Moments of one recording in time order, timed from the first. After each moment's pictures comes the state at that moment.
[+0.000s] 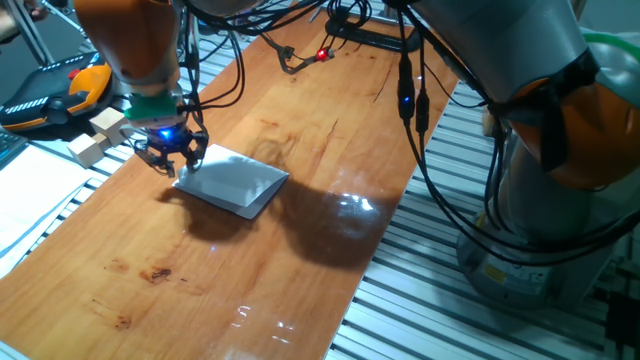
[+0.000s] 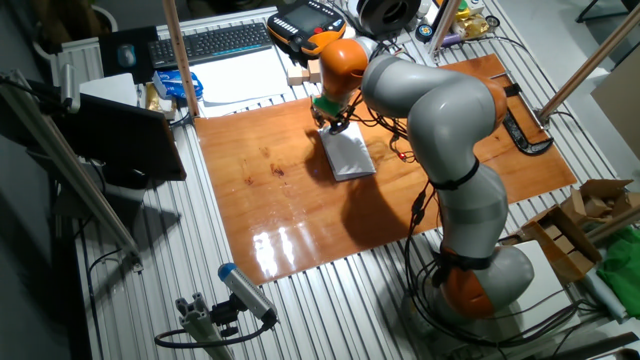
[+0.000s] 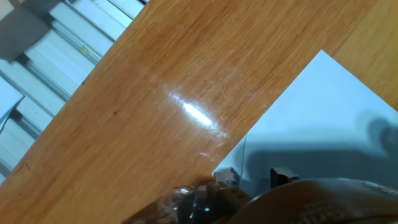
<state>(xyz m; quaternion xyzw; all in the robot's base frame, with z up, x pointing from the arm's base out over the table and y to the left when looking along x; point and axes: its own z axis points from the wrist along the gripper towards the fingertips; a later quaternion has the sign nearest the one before) 0.668 0.118 0.055 0.43 0.90 0.01 0.05</state>
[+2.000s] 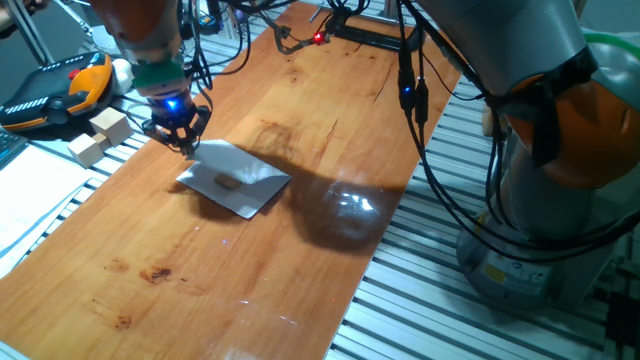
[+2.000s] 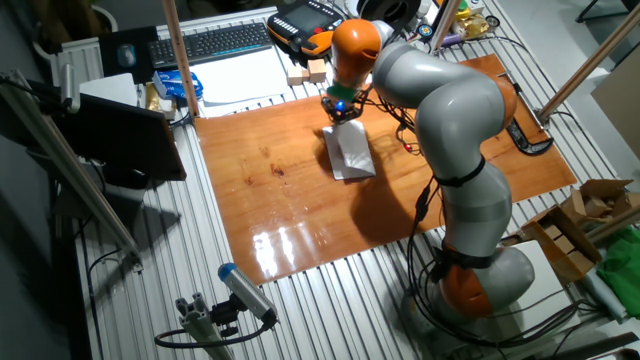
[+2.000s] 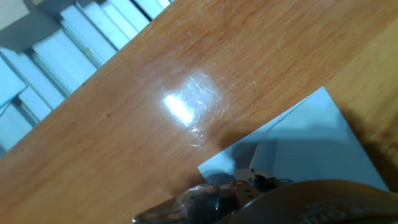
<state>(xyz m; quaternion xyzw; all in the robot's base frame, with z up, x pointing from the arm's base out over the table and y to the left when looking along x) 0.666 0.082 0.096 0.32 0.95 0.00 0.02</state>
